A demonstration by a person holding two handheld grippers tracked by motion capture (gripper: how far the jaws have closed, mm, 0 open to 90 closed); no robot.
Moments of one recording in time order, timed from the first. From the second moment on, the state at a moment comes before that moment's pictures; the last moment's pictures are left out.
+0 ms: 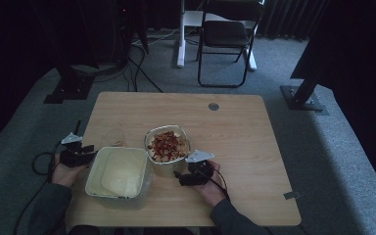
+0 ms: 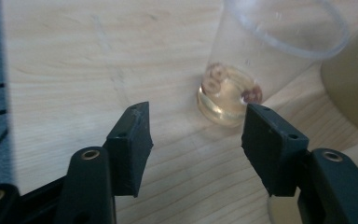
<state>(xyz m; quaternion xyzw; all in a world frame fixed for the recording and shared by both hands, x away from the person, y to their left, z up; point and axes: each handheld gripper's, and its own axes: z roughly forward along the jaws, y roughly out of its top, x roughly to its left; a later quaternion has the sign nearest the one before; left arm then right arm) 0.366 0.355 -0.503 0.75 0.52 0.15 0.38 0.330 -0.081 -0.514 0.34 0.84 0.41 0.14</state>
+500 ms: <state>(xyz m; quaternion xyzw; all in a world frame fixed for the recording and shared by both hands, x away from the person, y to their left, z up) 0.372 0.360 -0.483 0.73 0.51 0.13 0.44 0.332 -0.082 -0.514 0.34 0.84 0.41 0.13</state>
